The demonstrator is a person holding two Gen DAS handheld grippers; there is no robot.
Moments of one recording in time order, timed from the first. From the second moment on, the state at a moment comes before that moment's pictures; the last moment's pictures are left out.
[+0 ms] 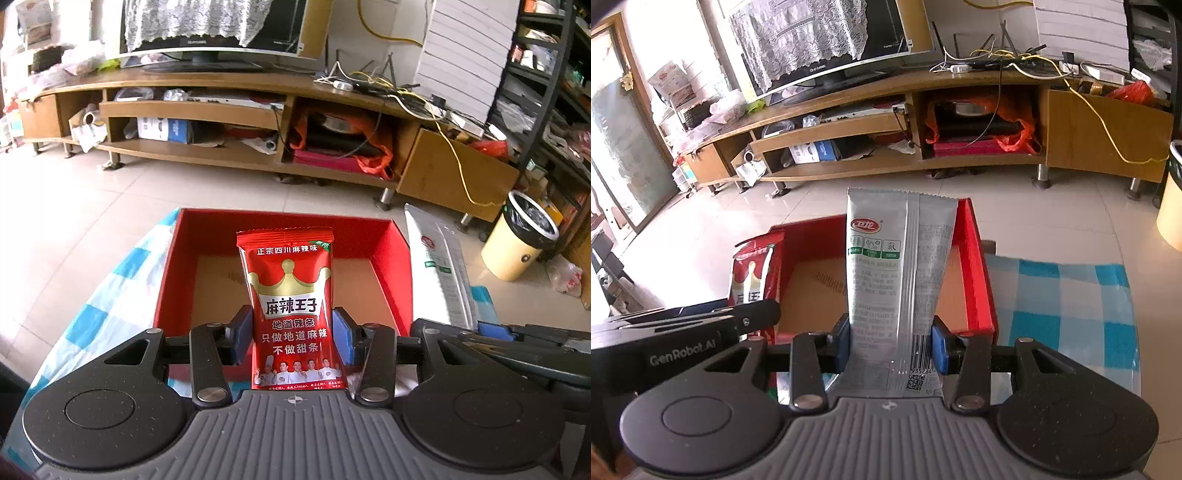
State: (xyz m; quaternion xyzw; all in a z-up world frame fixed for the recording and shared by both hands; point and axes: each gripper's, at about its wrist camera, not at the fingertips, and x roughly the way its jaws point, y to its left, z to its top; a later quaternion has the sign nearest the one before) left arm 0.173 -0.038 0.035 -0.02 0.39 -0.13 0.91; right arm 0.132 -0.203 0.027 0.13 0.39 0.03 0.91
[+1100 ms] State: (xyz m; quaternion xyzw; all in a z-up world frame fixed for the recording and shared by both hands) left arm 0.255 -0.043 -0.008 0.01 0.42 -0.08 0.90; right arm 0.235 -0.207 -0.032 0.10 0.45 0.01 0.89
